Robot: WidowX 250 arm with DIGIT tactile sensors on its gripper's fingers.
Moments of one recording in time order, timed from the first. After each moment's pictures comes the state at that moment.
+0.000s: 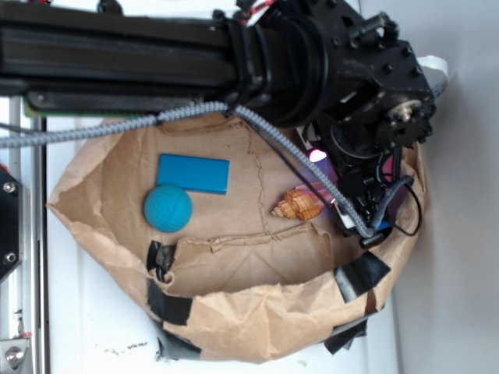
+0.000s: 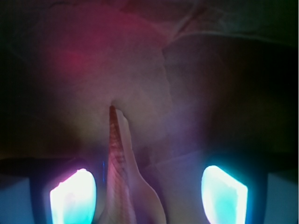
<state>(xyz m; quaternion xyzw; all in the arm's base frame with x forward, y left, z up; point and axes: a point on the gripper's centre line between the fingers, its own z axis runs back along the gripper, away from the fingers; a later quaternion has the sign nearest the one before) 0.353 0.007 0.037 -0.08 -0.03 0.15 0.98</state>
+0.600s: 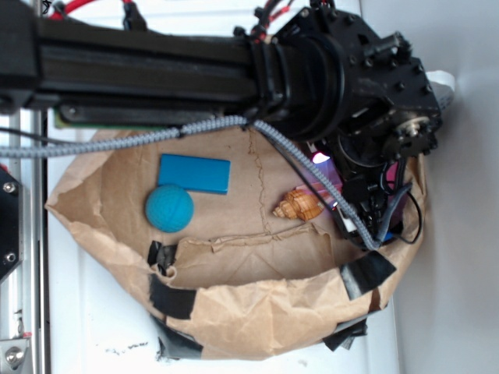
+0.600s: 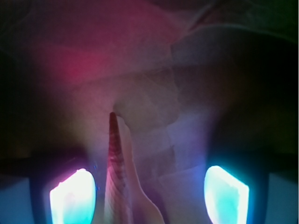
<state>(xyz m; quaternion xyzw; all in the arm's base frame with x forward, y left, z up) 0.358 0.003 0.026 -0.07 -0.02 0.13 0.99</state>
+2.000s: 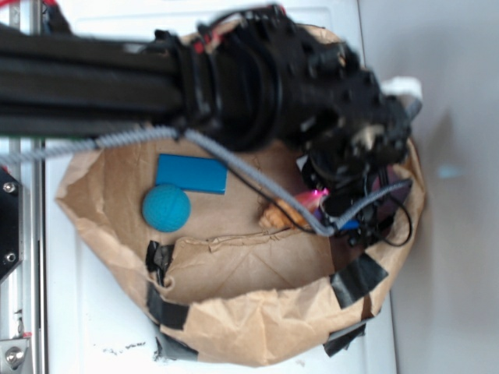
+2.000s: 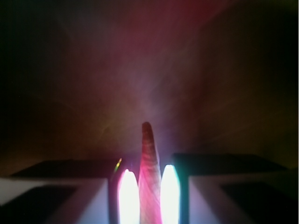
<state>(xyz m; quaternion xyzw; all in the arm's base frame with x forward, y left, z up) 0.346 0.001 0.050 -0.10 -0.07 0.17 0.98</state>
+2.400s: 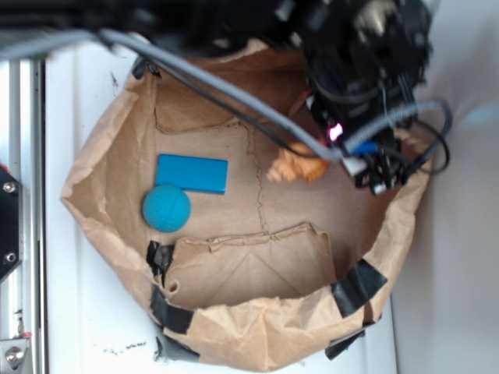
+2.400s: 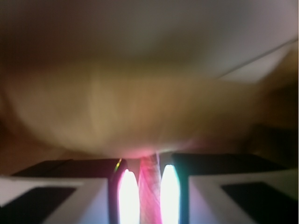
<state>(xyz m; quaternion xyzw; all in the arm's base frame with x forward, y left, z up) 0.342 0.032 0.115 -0.11 -0.13 0.19 0.97</state>
